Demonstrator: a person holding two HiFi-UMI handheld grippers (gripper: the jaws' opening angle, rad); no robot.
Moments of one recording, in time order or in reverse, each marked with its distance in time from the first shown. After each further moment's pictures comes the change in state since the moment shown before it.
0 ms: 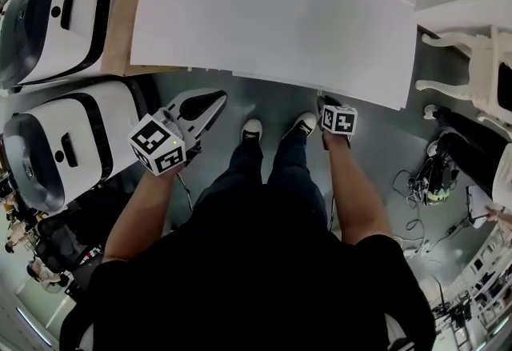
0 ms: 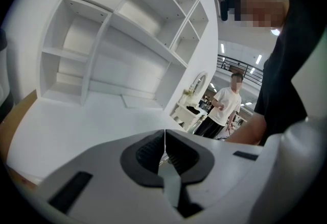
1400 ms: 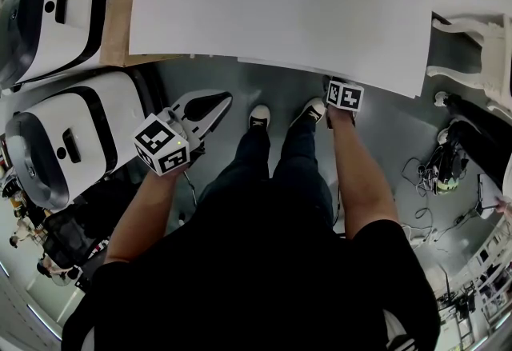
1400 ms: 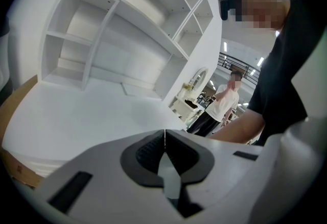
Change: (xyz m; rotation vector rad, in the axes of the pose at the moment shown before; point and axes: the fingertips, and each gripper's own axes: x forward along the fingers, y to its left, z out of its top) left arm -0.005 0.002 -0.045 -0.055 0.073 -0.031; right arm 0.044 -0.004 0.004 0.096 0.018 -0.031
